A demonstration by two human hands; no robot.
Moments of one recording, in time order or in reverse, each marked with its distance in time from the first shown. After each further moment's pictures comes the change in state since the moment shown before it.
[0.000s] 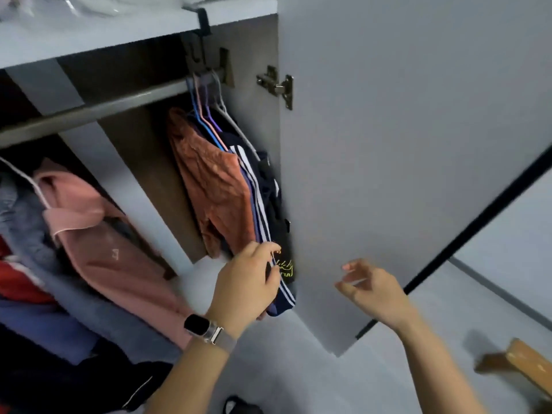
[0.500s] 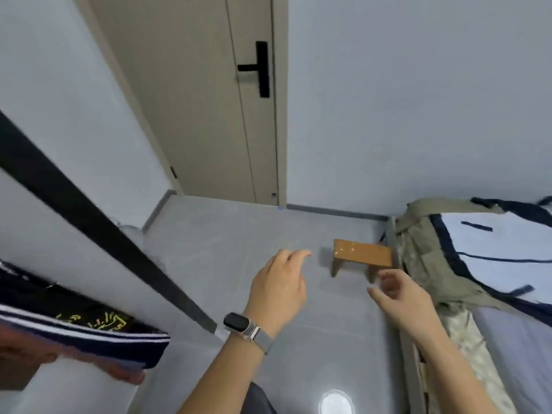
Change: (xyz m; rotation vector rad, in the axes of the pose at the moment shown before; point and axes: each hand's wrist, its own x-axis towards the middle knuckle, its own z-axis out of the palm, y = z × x) left_hand -0.060 0.390 0.224 -0.107 -0.467 0.631; right_hand -0.251 0.333 -0.195 0.211 0.707 0.624
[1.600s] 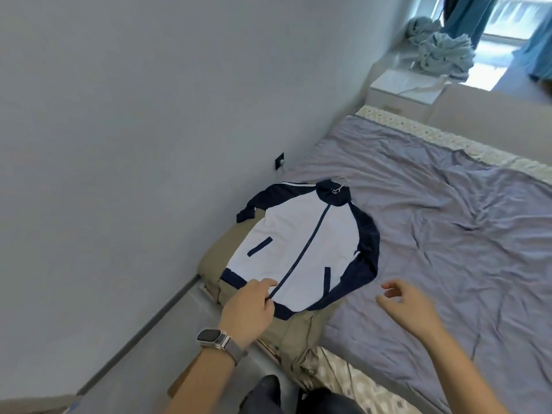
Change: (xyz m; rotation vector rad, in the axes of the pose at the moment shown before) left_hand 0.439 0.395 0.335 0.073 -0.749 0.733; right_hand 0.231 0.337 -0.324 0.291 0.535 0.859
